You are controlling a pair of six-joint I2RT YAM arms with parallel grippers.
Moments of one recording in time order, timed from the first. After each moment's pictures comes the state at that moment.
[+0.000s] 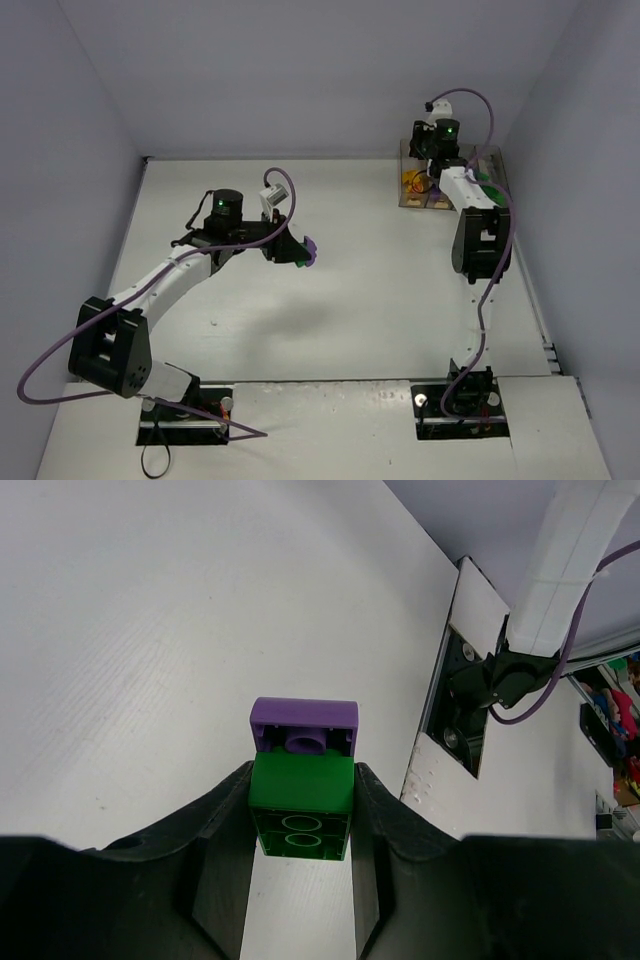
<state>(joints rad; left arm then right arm) -0.37 1.41 0.99 -0.08 0.95 -0.25 0.02 2.31 1.93 0.07 -0.07 0.02</state>
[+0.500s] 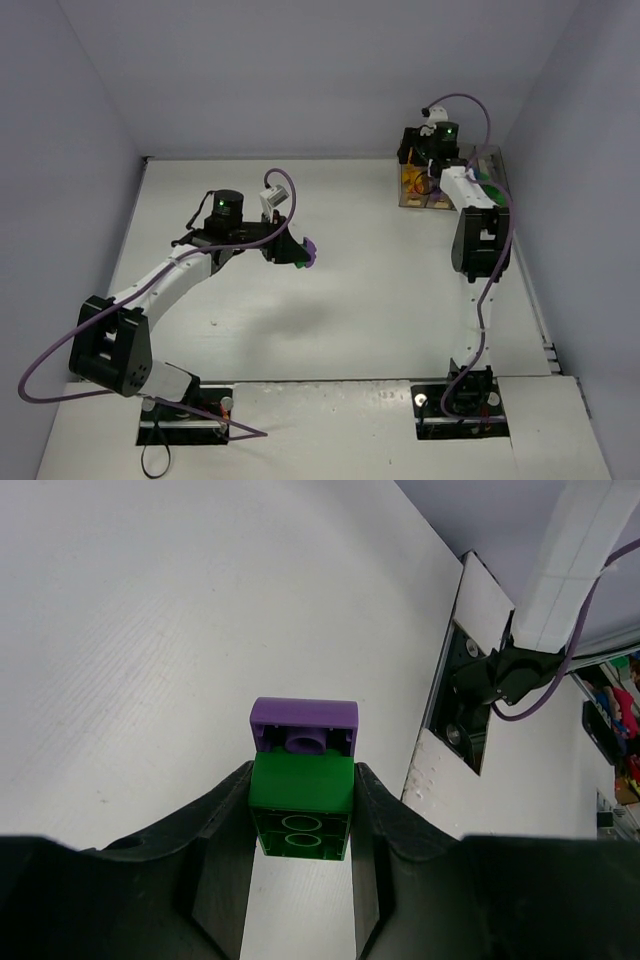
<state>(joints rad) -0.37 1.42 0.99 -0.09 0.95 -0.24 0.01 2.38 1.99 -0.03 -0.19 0.05</state>
